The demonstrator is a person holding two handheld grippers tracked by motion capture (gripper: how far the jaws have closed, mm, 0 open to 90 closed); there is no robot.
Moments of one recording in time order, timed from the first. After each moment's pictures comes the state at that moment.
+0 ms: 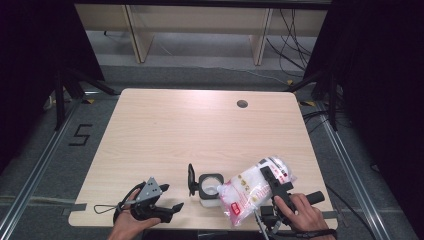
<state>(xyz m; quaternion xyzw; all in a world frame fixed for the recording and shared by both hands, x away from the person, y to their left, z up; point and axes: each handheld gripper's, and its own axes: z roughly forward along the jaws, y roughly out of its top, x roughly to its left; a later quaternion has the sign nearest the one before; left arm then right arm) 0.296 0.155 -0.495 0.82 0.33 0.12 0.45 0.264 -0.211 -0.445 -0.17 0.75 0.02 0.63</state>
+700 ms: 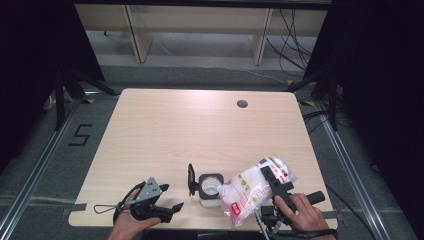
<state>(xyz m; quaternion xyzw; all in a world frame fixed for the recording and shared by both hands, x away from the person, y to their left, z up) 0.296 0.157 -0.494 0.82 0.33 0.13 0.45 0.263 -0.210 -0.442 -0.18 0.75 0.01 0.64</state>
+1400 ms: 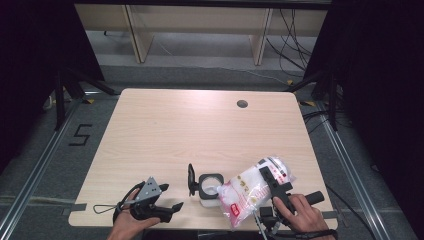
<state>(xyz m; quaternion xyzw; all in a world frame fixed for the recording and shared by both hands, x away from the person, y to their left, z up) 0.296 0.156 -0.494 0.81 0.33 0.12 0.46 0.261 -0.208 -0.443 -0.17 0.75 0.00 0.64</state>
